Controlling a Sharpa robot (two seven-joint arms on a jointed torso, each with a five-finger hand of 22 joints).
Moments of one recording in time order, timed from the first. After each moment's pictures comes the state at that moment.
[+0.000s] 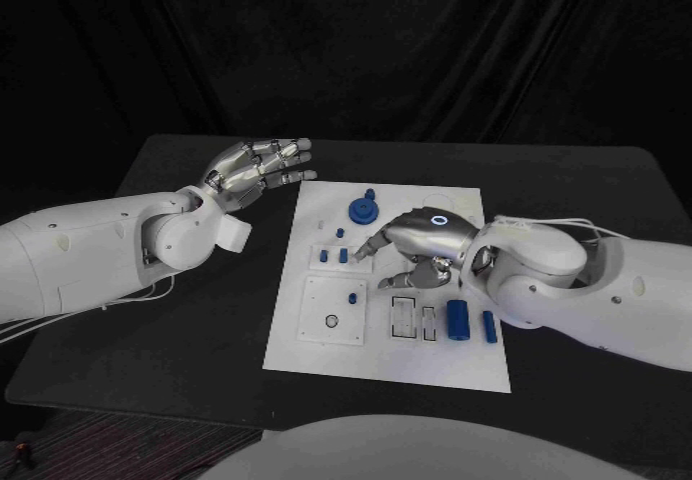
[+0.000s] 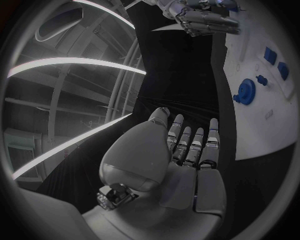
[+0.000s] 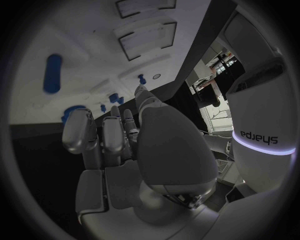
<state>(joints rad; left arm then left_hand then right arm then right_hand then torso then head) 1.27 -0.94 -0.22 1.39 0.00 0.09 0.57 1.50 0.17 -0.14 0.18 0.58 0.68 0.14 0.12 0.11 0.25 0.13 0.33 0.05 0.30 0.20 0.15 0.05 0.17 0.40 0.29 0.10 0.54 1.34 -0.77 -0.25 1.76 -1.63 -0.28 -0.05 1.50 -0.15 0.18 0.28 0.08 0.82 0.07 0.11 0.08 0.82 0.11 0.24 0.09 1.40 0.00 1.35 1.09 0.07 1.38 0.11 1.21 1.31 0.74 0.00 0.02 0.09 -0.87</state>
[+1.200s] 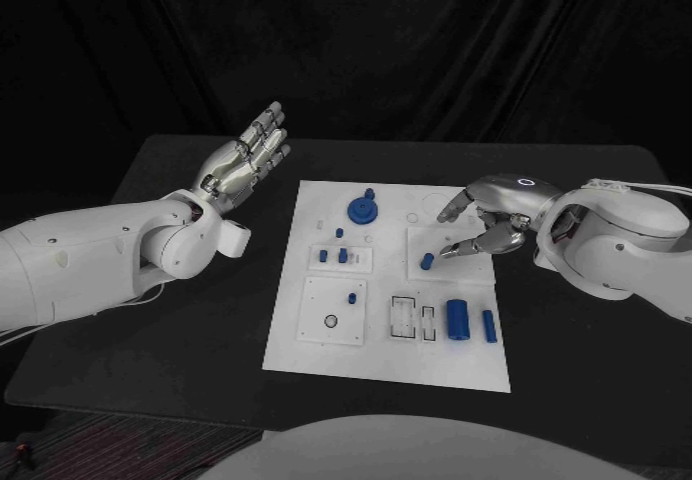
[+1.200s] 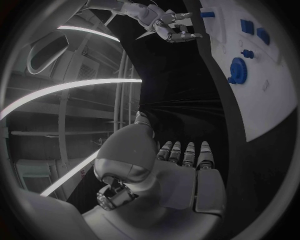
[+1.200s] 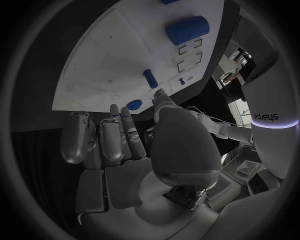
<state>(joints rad) 1.26 -0.95 -0.22 1.42 -0.17 -0.11 0.67 1.11 0.19 -0.32 0.29 0.10 0.00 -0.16 0.00 0.00 0.00 -0.15 0.00 0.00 0.00 -0.03 0.00 0.00 0.17 0.00 0.08 0.00 0.00 1.40 -0.95 -0.25 1.72 -1.54 -0.21 -0.12 1.26 -0.17 0.04 0.30 0.06 0.87 0.13 0.08 0.07 0.87 0.13 0.22 0.06 1.44 0.04 1.37 1.14 0.07 1.42 0.14 1.26 1.31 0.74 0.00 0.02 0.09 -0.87</state>
